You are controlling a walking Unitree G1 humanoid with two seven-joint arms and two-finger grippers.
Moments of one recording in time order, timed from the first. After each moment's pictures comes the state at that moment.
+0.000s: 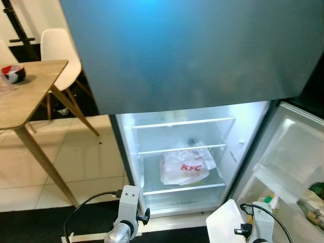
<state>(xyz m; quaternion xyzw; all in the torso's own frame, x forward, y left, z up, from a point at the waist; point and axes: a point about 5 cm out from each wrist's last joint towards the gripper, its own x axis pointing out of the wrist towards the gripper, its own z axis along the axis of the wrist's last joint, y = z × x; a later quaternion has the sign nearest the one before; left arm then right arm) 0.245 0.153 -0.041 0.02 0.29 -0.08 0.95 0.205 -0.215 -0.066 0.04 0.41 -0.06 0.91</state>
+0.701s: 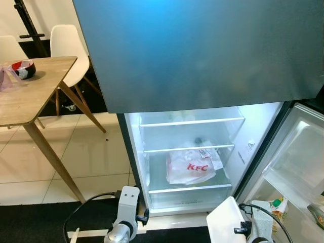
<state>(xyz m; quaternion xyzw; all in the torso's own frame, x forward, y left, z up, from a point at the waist) 0.243 0.156 -0.042 0.01 0.29 -0.07 0.95 0.207 -0.214 -0.064 0.02 0.39 -0.05 0.92</state>
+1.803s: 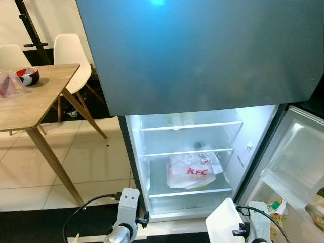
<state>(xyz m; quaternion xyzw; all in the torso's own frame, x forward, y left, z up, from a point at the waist) 0.239 0.155 -0.045 0.02 0.30 -0.07 0.95 0.204 -0.212 -0.066 0.00 0.40 -0.03 0.92</state>
